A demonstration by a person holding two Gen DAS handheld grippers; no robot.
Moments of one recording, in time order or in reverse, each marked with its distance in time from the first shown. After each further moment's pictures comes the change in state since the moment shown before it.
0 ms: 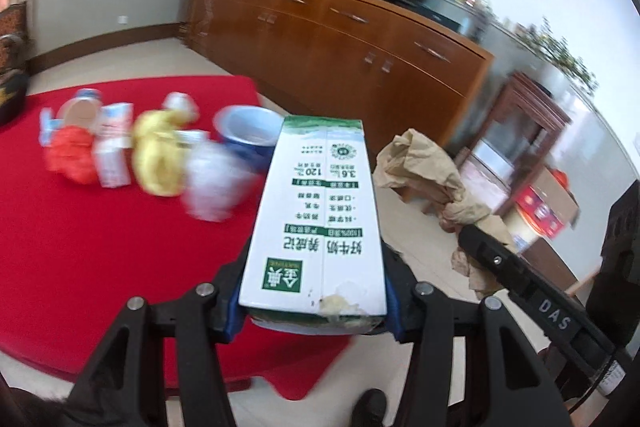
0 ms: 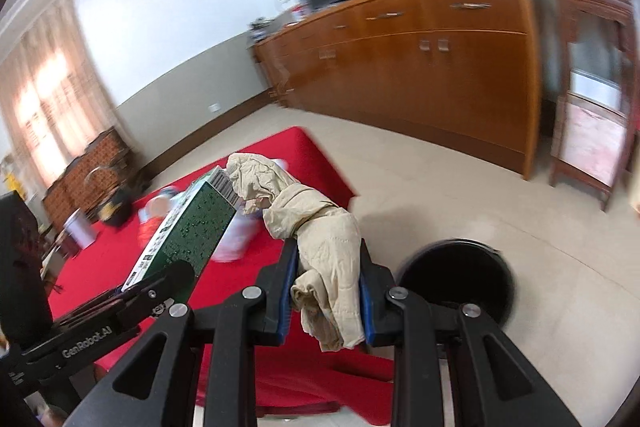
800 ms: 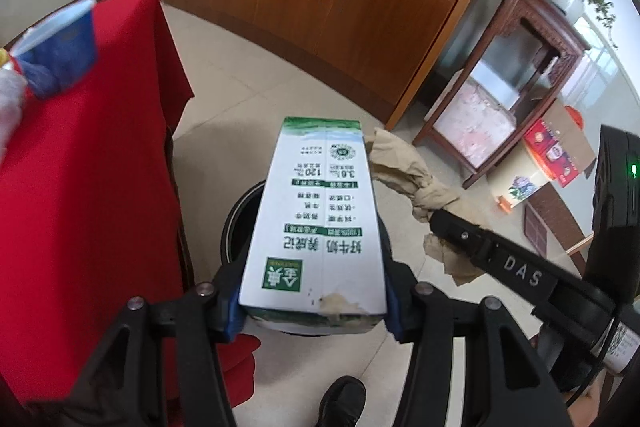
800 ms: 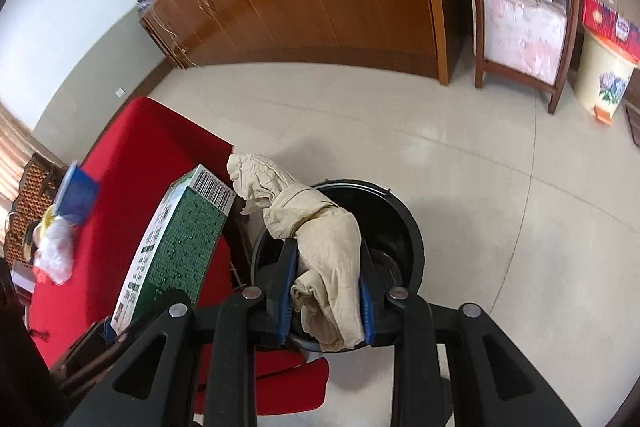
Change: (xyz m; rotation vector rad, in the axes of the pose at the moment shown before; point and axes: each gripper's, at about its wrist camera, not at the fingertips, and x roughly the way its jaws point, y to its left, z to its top) left arm 0.153 -0.101 -0.035 0.054 0.246 0.006; right arm 0.106 -0.192 0.003 0.237 0.274 -0.215
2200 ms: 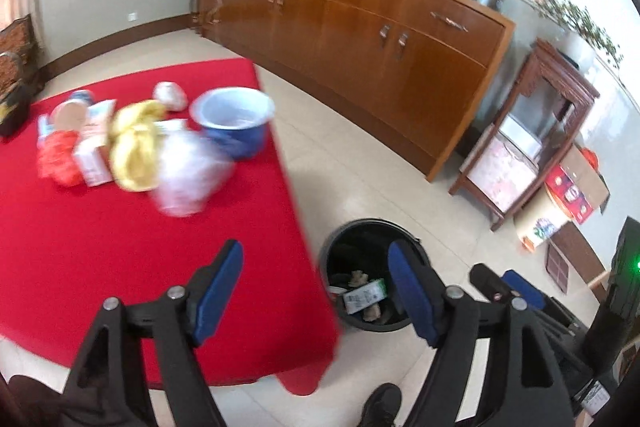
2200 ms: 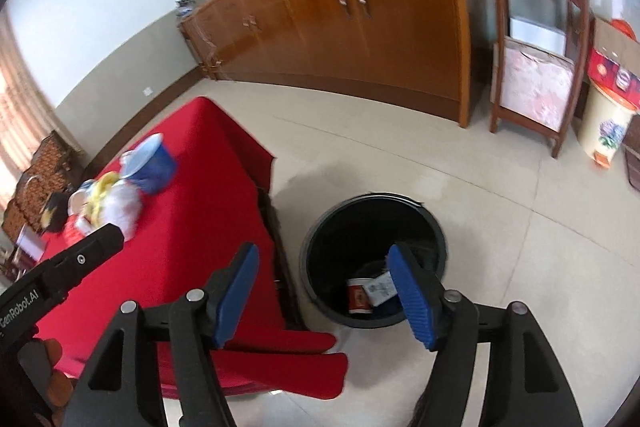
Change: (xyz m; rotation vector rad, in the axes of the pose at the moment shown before) left arm -0.147 0.075 -0.002 -0.063 -0.188 0.148; right arm -0.099 0.084 -0.060 -0.139 -0.144 0.043
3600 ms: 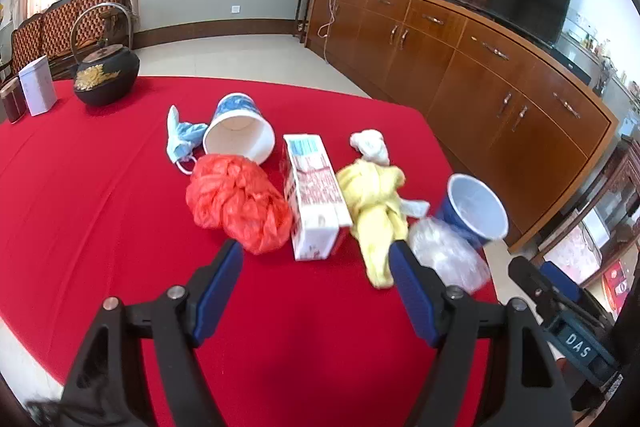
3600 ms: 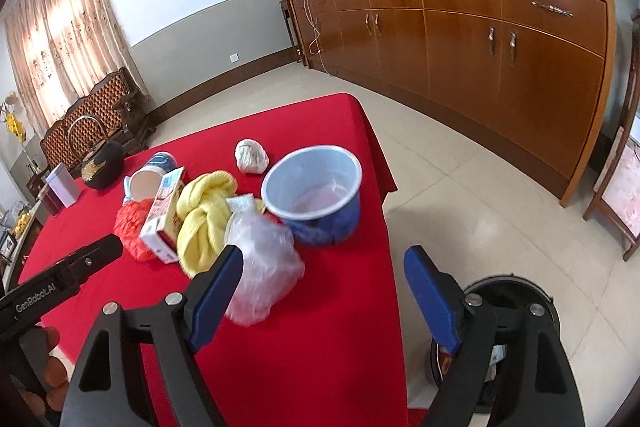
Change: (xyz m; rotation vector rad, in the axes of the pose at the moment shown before) left arm 0.009 0.182 0.044 -0.229 -0.087 0.223; right arm 0.106 0.209 0.048 -0.296 -0.013 0.188
